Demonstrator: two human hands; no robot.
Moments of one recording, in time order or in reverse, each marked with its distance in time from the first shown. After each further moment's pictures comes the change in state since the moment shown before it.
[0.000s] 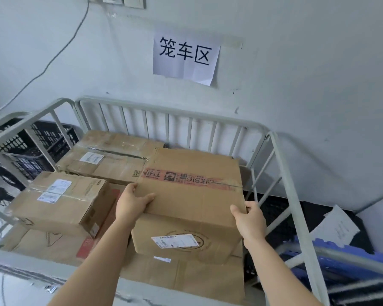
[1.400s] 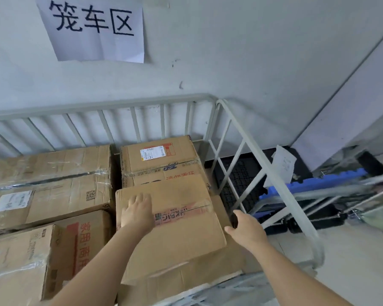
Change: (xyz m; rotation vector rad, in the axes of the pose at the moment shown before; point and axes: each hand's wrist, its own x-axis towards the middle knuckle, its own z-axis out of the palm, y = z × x) left_hand 0.088 0.000 0.079 1.097 -0.478 0.581; right_hand -0.007 0.048 0.029 -0.585 -0.126 0.157
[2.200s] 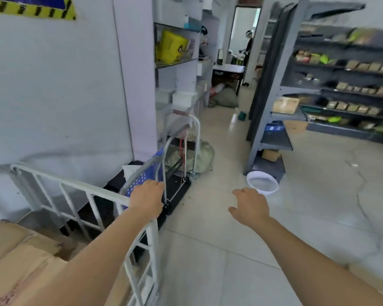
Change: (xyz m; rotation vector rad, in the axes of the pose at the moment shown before) left_hand -0.248 0.356 -0.042 0.304 0.317 1.225; right_hand -0.358 0.280 -0.070 -0.083 0.544 0.687
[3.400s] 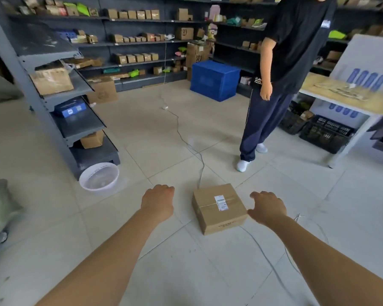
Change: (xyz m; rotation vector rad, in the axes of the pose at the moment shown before) left_hand 0.142 0.643 0.056 -0.013 -0.168 1.019; right_hand -0.195 0.522 0.060 0.117 -0.213 1.132
